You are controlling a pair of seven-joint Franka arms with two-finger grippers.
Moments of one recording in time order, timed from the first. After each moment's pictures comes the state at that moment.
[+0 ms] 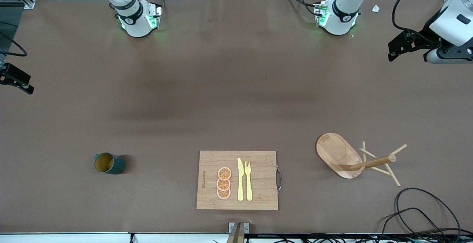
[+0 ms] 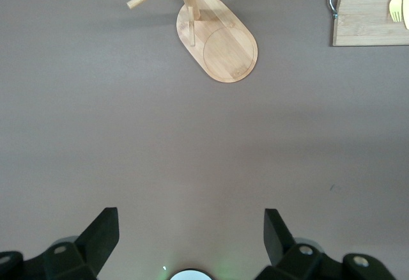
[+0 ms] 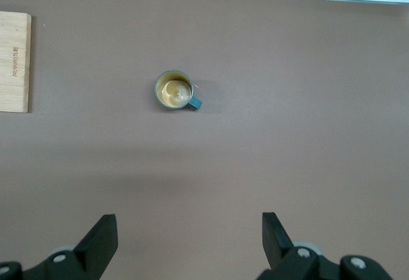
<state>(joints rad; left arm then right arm) 0.01 -0.06 -0.15 -1.56 0.01 1.47 -0.11 -0.01 0.07 -0.08 -1.46 -0.02 1.65 -0.15</state>
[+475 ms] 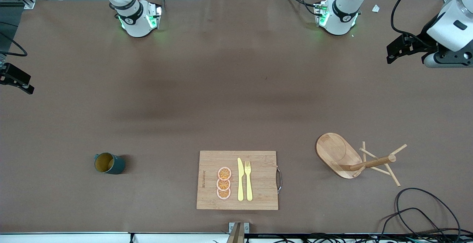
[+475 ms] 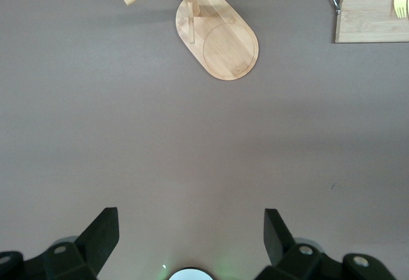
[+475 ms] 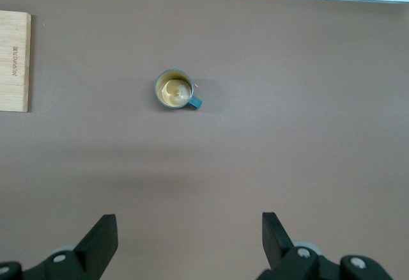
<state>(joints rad) 0.01 -0.04 -0.15 -1.56 0.01 1.47 -0.11 -0.01 0.07 -0.08 -1.47 -0.02 1.64 -0.15</state>
